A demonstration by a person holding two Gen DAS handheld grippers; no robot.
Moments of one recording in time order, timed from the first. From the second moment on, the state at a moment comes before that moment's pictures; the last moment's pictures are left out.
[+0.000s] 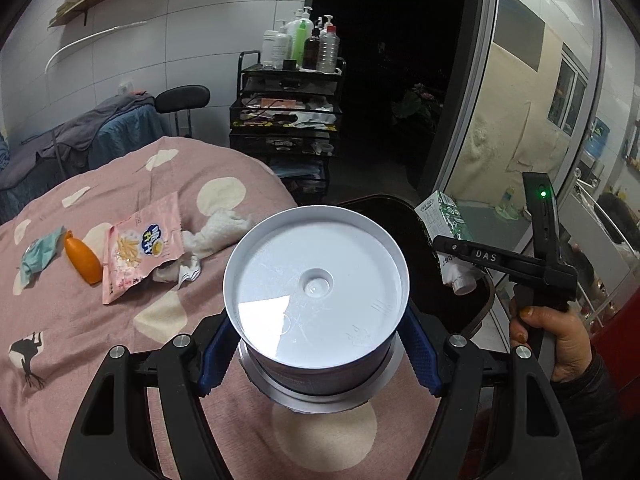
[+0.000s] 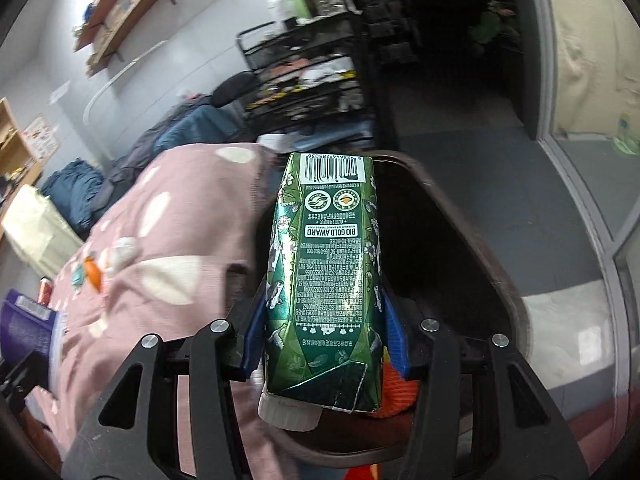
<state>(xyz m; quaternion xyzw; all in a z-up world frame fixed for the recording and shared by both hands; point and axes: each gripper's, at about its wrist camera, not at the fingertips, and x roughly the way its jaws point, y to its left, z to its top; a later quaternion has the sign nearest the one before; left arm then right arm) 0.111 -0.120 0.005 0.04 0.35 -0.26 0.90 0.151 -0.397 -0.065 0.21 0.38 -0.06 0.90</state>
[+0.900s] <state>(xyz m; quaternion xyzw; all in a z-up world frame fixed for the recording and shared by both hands) 0.125 -0.180 -0.003 0.06 0.38 -0.30 0.87 0.150 -0.425 -0.107 0.22 0.42 -0.13 0.87</state>
